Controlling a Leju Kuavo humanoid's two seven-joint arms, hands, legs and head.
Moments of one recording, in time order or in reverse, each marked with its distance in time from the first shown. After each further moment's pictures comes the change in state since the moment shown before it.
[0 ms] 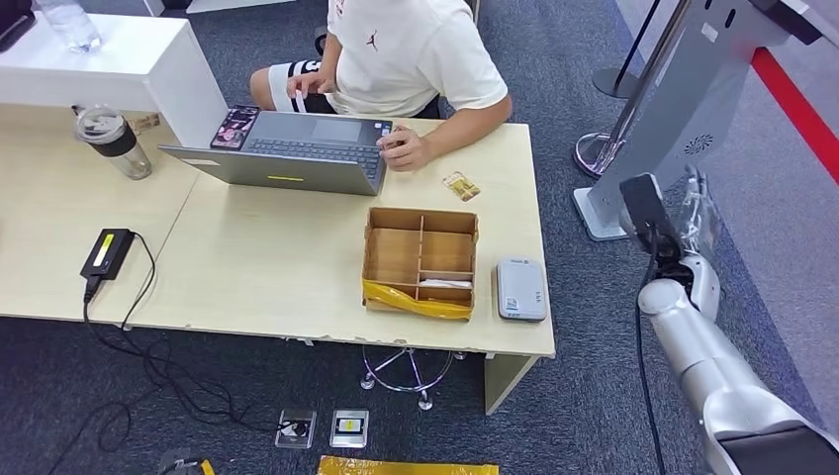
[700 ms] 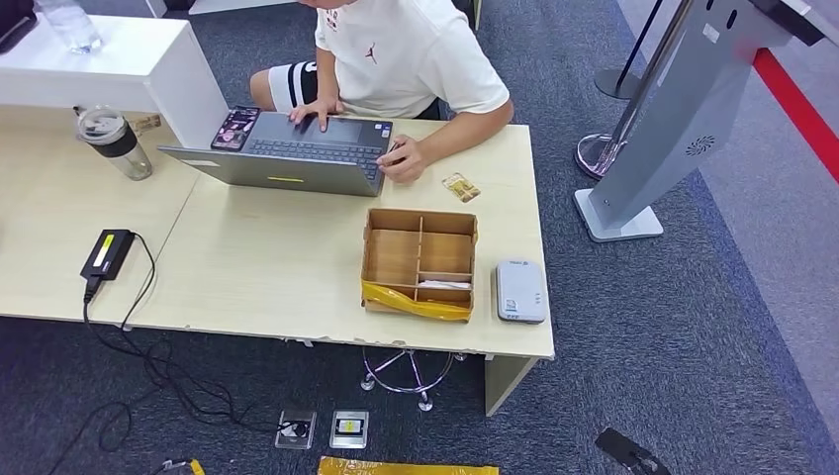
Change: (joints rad) left arm -0.004 0.019 0.012 0.002 0.031 -0.043 0.077; right arm 0.519 -0.054 -0.100 0.202 0.134 0.734 0.203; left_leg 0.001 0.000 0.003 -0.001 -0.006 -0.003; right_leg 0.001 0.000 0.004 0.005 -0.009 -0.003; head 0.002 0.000
